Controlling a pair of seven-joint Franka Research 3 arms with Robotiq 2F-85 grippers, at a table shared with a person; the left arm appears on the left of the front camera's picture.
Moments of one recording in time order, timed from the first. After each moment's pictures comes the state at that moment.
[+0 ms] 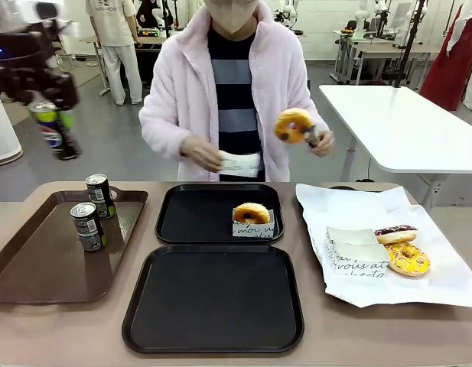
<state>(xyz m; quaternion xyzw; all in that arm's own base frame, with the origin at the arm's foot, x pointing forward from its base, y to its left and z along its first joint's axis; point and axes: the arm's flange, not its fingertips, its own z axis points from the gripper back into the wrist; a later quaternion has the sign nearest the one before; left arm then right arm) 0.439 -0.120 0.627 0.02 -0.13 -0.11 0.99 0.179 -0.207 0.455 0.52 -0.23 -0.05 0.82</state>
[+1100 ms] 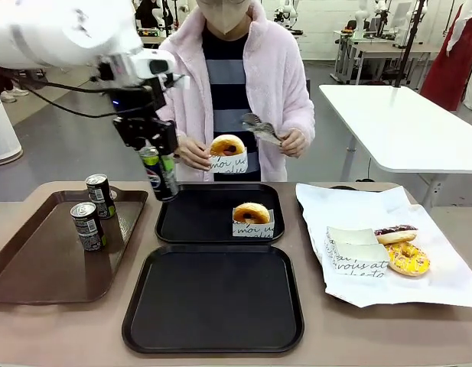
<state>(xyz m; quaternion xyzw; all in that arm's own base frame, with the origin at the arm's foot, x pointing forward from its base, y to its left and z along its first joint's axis) 0.419 -0.236 0.563 -0.08 -0.06 -0.30 0.95 0.179 -0.207 0.455 0.52 -0.23 -0.05 0.82</state>
